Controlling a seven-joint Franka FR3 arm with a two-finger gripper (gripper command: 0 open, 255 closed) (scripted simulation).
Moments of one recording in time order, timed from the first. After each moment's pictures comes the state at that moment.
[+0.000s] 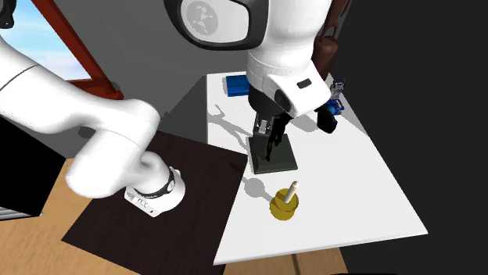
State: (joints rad) arm 0.08 -0.68 0.17 -2.46 0.13 1.73 0.11
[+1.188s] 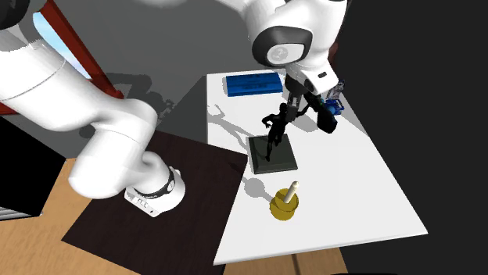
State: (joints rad) arm 0.17 -0.24 0.46 -2.36 0.28 2.19 0.43
